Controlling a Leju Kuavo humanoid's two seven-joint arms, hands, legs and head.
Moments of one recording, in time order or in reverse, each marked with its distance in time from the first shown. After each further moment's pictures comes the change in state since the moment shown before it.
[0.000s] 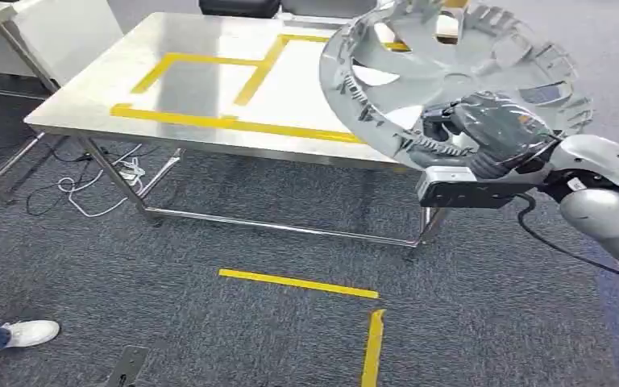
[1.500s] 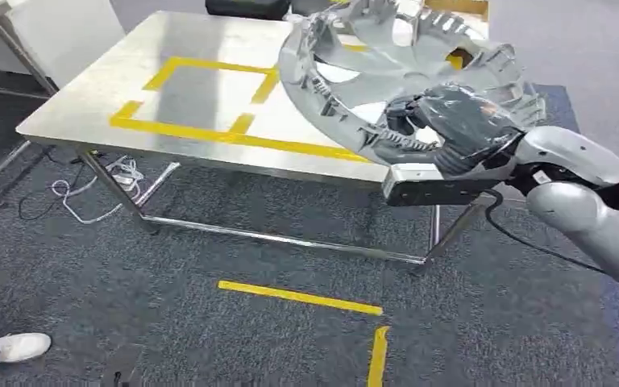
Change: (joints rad) left arm -0.001 -0.003 -0.007 0.000 -0.002 -0.001 0.038; right arm -0.030 0.080 0.022 0.021 0.020 -0.004 0.000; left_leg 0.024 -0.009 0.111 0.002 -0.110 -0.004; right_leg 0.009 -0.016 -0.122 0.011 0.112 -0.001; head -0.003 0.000
